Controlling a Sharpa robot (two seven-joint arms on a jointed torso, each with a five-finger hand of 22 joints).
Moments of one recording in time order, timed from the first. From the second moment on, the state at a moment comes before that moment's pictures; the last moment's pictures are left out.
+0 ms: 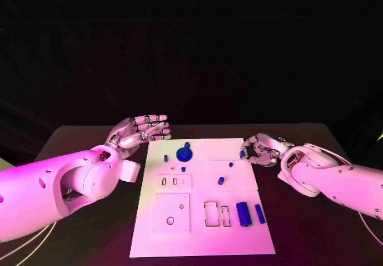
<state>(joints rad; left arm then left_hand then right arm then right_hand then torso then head) 1.21 -1.00 0.00 1.67 -0.05 -0.30 0.43 1.49 -0.14 0.37 0.22 0.06 0.70 0.19 0.23 0.14 0.83 0.23 0.09 0.06 0.81 0.19 0.17 0.23 0.16 0.76 0.29 0.22 0.08 1.26 -0.81 -0.16 1.32 -1.27 -0.43 0.03 1.46 -0.20 0.30 0.24 0.21 0.92 0.16 0.15 0.34 1.42 0.07 1.41 1.31 1.46 0.01 1.55 1.31 0.02 1.47 0.11 1.52 1.31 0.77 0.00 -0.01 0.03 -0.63</state>
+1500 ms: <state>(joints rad) 1.21 -1.01 0.00 1.67 -0.05 -0.30 0.43 1.49 -0.14 0.37 0.22 0.06 0.69 0.19 0.23 0.14 0.83 0.23 0.09 0.06 0.81 0.19 0.17 0.23 0.16 0.76 0.29 0.22 0.08 1.26 -0.80 -0.16 1.33 -1.29 -0.46 0.01 1.47 -0.18 0.35 0.24 0.23 1.00 0.13 0.21 0.36 1.42 0.06 1.41 1.31 1.47 -0.01 1.55 1.31 0.02 1.46 0.10 1.54 1.31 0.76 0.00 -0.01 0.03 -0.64</state>
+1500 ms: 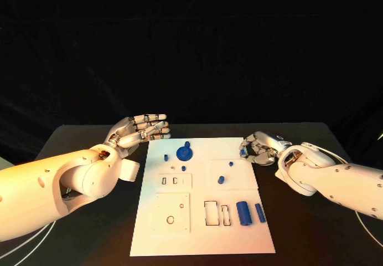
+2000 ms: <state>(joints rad) 1.21 -1.00 0.00 1.67 -0.05 -0.30 0.43 1.49 -0.14 0.37 0.22 0.06 0.69 0.19 0.23 0.14 0.83 0.23 0.09 0.06 0.81 0.19 0.17 0.23 0.16 0.76 0.29 0.22 0.08 1.34 -0.83 -0.15 1.50 -1.31 -0.51 -0.06 1.46 -0.18 0.36 0.24 0.23 1.01 0.12 0.24 0.37 1.41 0.05 1.40 1.31 1.47 -0.02 1.55 1.31 0.02 1.47 0.09 1.55 1.31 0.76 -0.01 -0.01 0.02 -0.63</state>
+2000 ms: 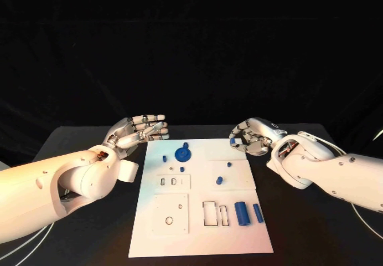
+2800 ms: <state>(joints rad) 1.21 -0.98 0.00 1.66 -0.04 -0.32 0.41 1.48 -0.14 0.38 0.22 0.06 0.69 0.19 0.23 0.14 0.83 0.23 0.09 0.06 0.81 0.19 0.17 0.23 0.16 0.77 0.29 0.22 0.08 1.27 -0.62 -0.17 1.63 -1.33 -0.52 -0.29 1.45 -0.17 0.37 0.23 0.21 1.00 0.12 0.25 0.37 1.41 0.05 1.39 1.31 1.47 -0.03 1.55 1.31 0.02 1.46 0.08 1.55 1.31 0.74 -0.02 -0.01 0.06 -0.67</state>
